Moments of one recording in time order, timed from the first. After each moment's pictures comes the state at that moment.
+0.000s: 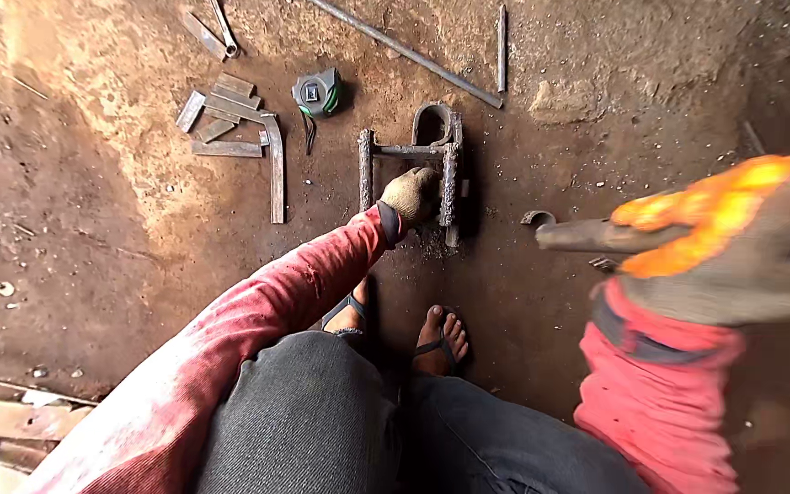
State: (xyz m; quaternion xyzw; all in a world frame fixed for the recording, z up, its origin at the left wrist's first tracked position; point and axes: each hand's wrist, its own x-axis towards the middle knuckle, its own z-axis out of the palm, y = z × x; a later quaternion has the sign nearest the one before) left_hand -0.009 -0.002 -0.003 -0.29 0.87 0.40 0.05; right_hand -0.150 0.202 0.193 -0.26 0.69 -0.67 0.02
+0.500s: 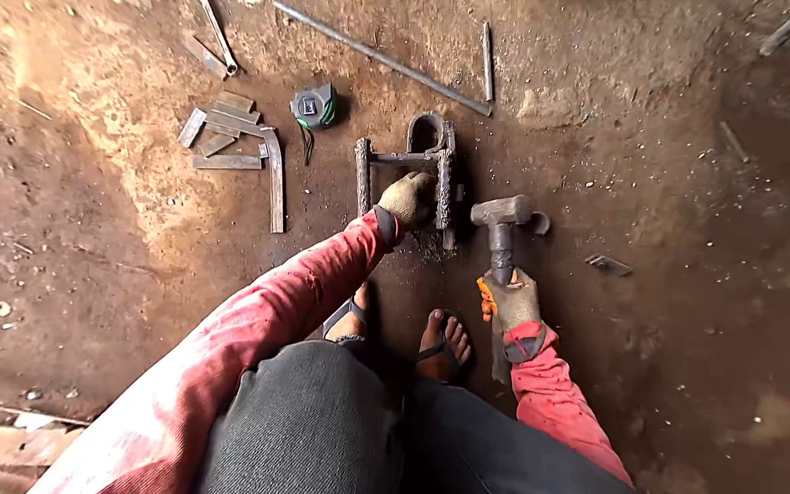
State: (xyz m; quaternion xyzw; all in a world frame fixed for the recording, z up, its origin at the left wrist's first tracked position) left_hand -0.007 -0.007 -0.001 -0.26 0.87 0.41 0.04; right_hand -0.070 0.257 0.065 0.02 0.83 -0.39 0.39
